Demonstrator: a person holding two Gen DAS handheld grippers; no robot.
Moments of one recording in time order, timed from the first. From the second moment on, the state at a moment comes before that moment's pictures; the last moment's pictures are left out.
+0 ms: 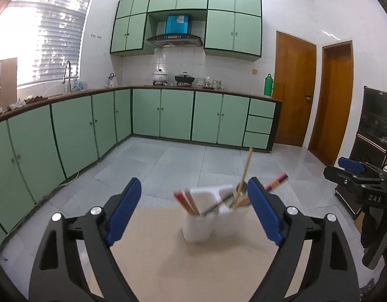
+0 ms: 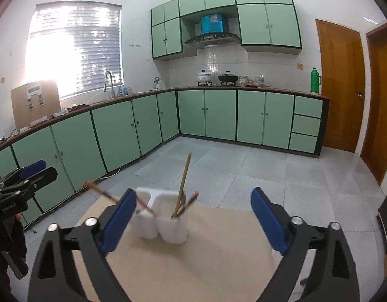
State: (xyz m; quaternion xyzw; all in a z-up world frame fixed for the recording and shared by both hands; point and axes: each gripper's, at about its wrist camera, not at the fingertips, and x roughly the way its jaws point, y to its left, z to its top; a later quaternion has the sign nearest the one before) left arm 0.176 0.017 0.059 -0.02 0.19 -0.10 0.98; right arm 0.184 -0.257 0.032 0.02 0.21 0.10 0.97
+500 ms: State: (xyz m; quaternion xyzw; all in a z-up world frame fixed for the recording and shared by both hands) left arm 0.080 0.022 0.021 -0.03 0.23 -0.07 0.97; right arm 0.095 -0.227 0.002 0.02 0.23 0.11 0.97
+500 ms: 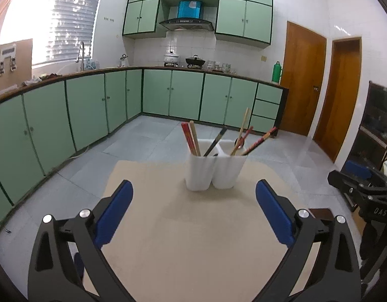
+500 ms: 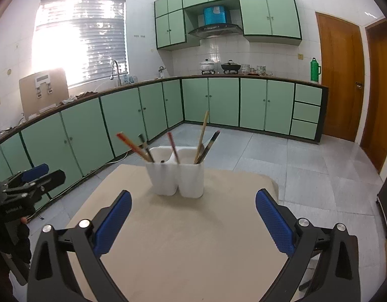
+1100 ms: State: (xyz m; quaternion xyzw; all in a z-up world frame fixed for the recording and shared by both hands) left arm 0.022 0.007 0.036 -0.02 0.21 -0.08 0.97; right arm 0.044 -0.206 0.020 0.01 0.21 0.13 0.97
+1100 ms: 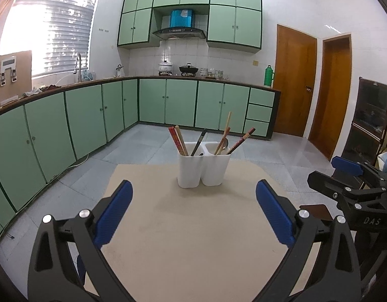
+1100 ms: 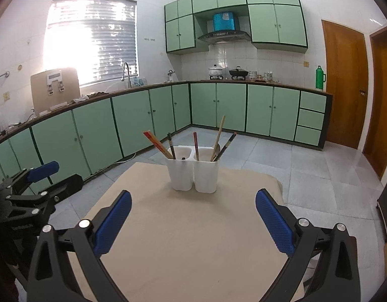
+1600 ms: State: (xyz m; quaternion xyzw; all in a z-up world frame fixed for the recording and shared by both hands) left arm 0.015 0.004 0.040 -0.02 0.20 -0.07 0.98; right arm 0.039 -0.206 0.020 0.01 0.21 0.13 0.97
